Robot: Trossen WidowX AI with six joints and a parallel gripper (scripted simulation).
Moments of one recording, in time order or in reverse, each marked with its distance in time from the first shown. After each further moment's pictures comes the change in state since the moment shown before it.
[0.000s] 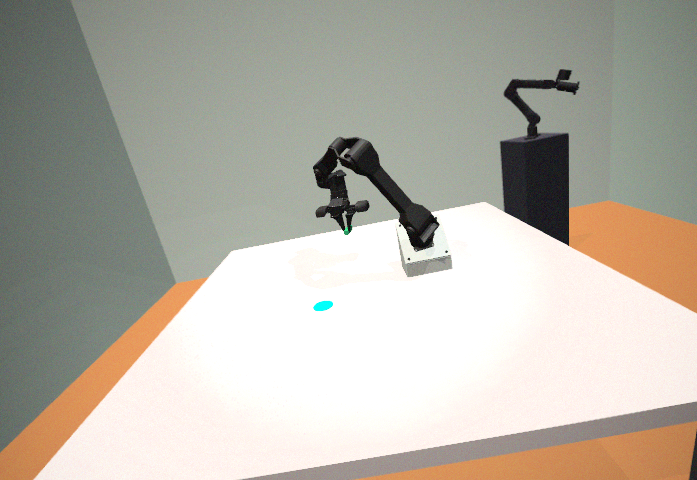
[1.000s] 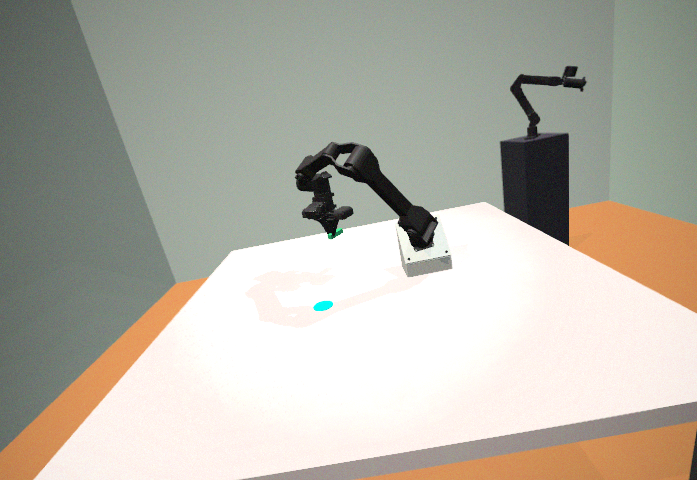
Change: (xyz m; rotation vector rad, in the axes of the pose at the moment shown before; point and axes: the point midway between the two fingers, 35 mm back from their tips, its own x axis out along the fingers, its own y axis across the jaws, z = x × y) arm -0.013 -0.034 0.074 0.410 0.030 -0.023
